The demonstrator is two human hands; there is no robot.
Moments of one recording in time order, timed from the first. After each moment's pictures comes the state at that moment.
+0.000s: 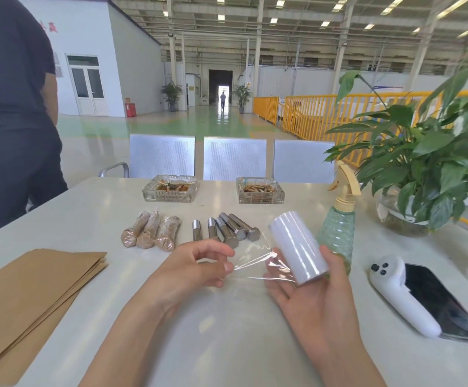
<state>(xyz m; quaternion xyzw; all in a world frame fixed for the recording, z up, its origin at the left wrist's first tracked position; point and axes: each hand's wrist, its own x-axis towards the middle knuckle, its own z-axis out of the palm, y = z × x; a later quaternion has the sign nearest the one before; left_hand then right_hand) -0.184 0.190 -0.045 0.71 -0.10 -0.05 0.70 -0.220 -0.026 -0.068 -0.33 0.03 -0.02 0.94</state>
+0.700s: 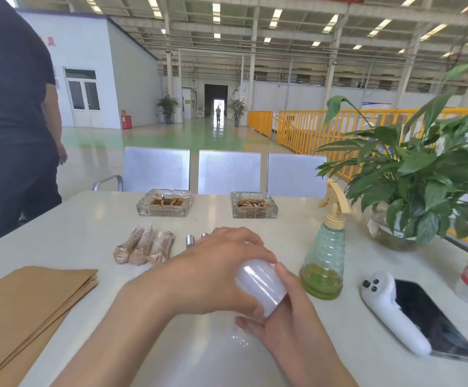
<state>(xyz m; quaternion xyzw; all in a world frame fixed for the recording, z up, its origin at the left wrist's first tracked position) -0.201 0.158 0.032 0.92 -0.35 0.05 0.18 -0.227 -0.006 -0.050 -0.49 -0.03 0.10 0.87</state>
